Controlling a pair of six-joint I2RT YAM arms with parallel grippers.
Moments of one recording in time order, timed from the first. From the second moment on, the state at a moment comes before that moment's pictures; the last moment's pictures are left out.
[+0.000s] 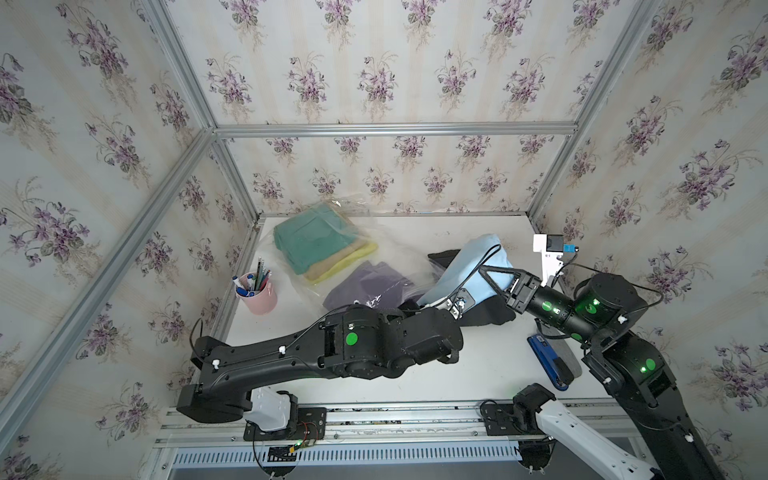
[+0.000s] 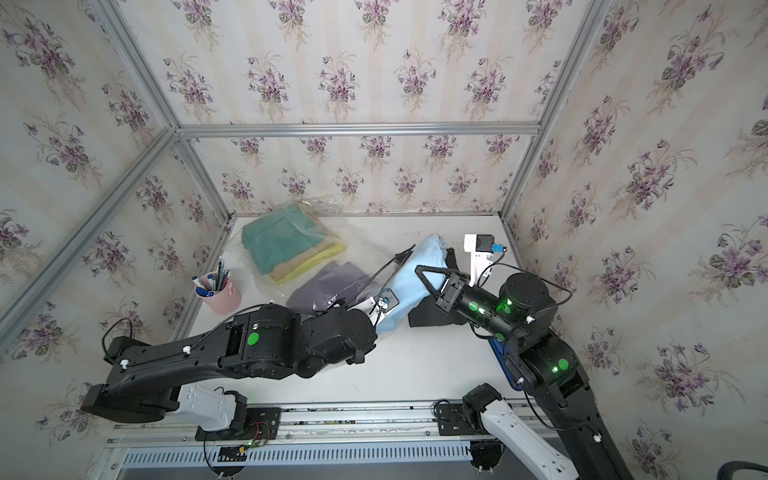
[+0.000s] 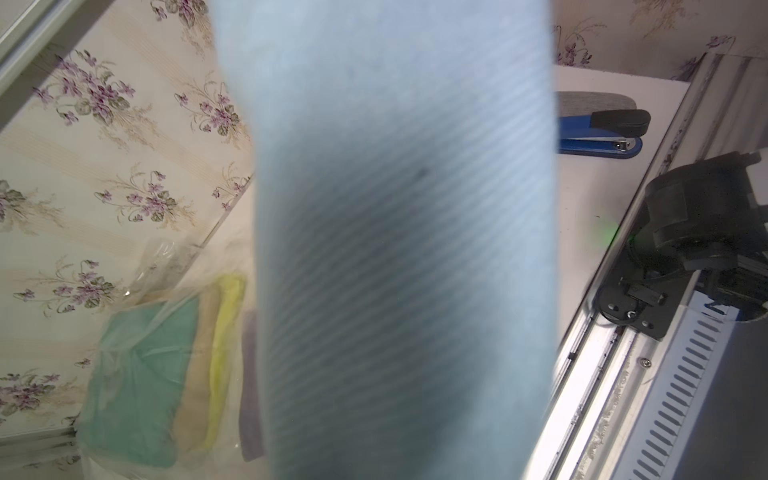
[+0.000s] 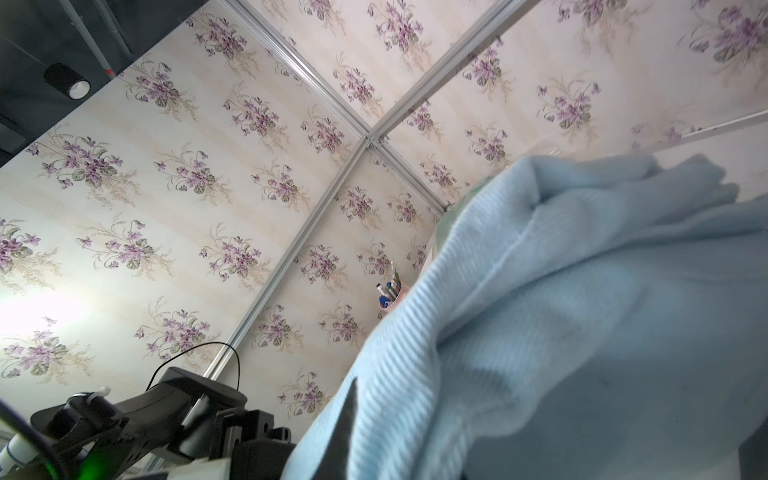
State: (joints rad) left arm -1.42 1.51 1.82 -1.15 -0.63 -0.10; right arm 0.50 0.70 1.16 -0.54 -0.34 0.77
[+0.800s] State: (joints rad) left arm -1.05 1.84 2.15 -1.01 -0.44 0.23; right arm 0.23 1.02 1.29 -0.43 -0.25 0.58
